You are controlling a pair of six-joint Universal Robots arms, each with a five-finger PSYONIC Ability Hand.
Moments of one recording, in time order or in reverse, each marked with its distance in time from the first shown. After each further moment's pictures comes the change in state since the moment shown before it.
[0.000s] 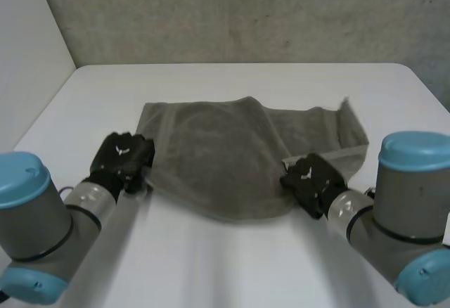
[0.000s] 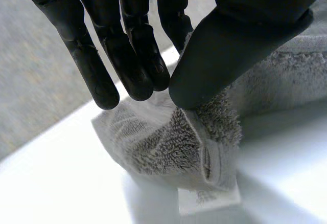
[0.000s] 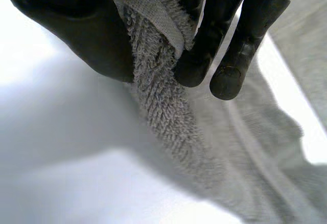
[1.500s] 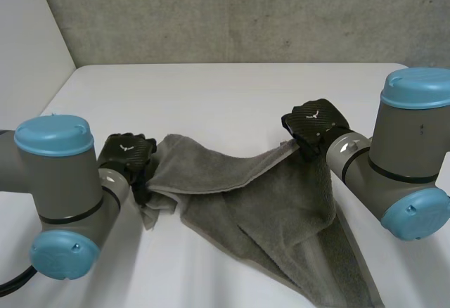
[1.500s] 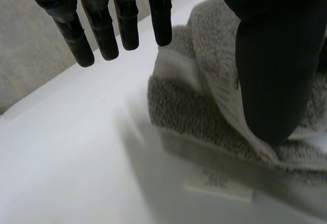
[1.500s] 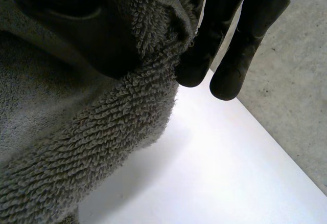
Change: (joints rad) left arm -0.134 -0.125 0.323 -0.376 -0.302 -0.036; right arm 0.010 0.045 -0.341 0.108 0.066 0.277; left_hand -0.821 -0.849 -0.849 -0.851 -0.832; right_hand -0.006 -0.013 0.000 -0.005 0.000
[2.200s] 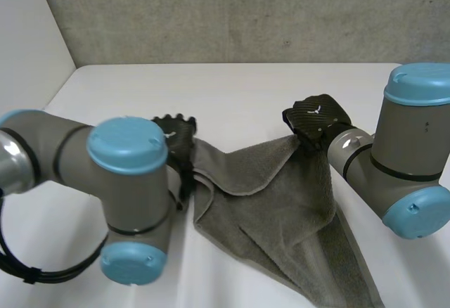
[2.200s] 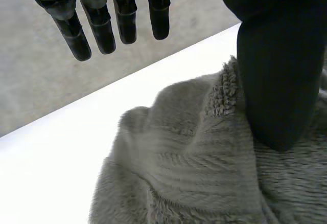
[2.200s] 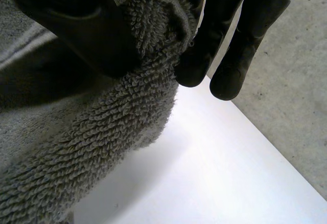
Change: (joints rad) left arm -0.252 -0.103 0.228 0.011 -0.227 -0.199; right arm 0.001 -0.018 -0.004 -0.001 0.005 0.030; left_hand -0.060 -0.061 -0.062 -0.062 -0.060; right_hand 0.000 0.000 0.000 0.000 0.000
